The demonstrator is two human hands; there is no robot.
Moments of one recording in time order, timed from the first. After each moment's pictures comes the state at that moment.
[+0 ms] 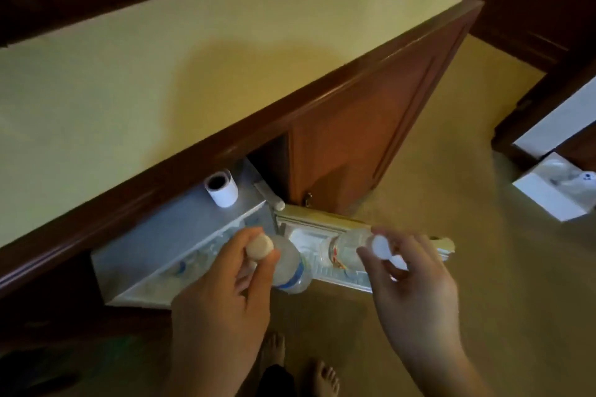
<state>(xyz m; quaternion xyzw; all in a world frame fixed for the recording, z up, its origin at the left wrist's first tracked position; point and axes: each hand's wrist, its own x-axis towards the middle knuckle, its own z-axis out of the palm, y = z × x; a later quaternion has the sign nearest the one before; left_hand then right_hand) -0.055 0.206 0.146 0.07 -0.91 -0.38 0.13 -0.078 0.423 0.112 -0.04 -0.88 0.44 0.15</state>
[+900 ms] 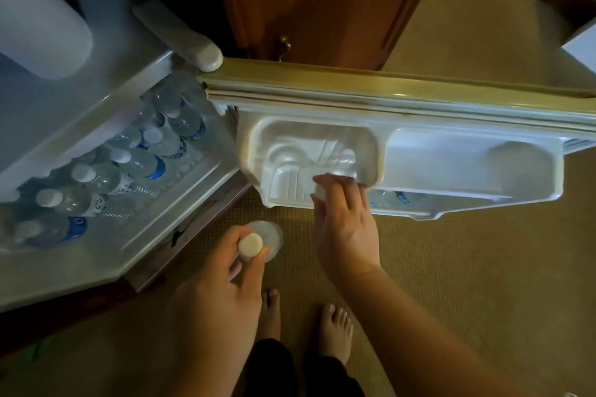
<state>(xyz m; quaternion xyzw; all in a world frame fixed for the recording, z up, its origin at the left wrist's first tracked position) -0.067 0.205 -0.261 0.13 -0.92 -0.38 -0.04 -0.121 0.370 -0.335 -0.01 -0.96 0.27 0.12</state>
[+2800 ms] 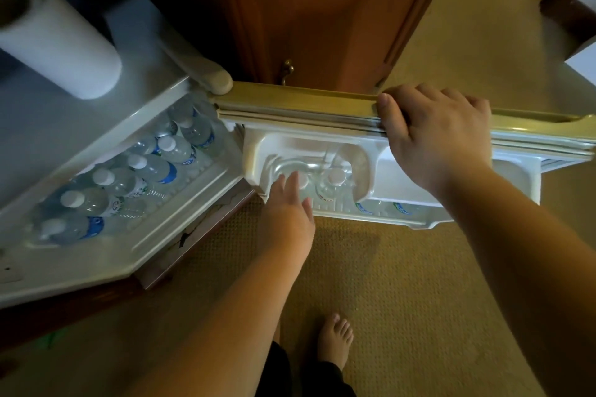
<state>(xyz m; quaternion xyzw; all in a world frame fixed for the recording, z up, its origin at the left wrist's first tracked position) -0.159 0.276 -0.320 0.04 -0.96 -0.23 -0.12 -0.229 0.475 -0.211 -0.01 -0.99 0.04 0.09</state>
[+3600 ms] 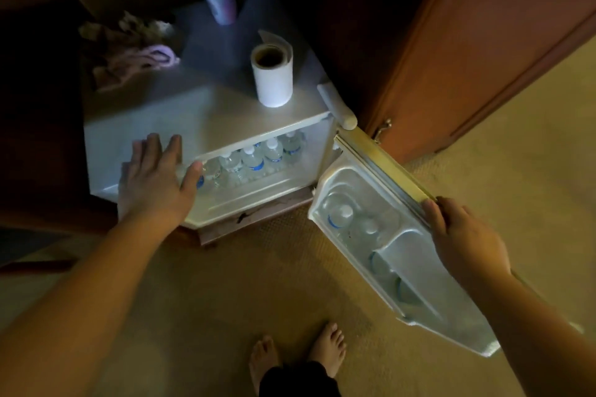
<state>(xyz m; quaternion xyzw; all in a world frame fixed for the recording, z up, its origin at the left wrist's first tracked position) -0.092 -0.020 -0.167 0.26 -0.96 -0.04 -0.07 -0.158 0.439 -0.163 -0.02 -0.98 0.14 -0.15</state>
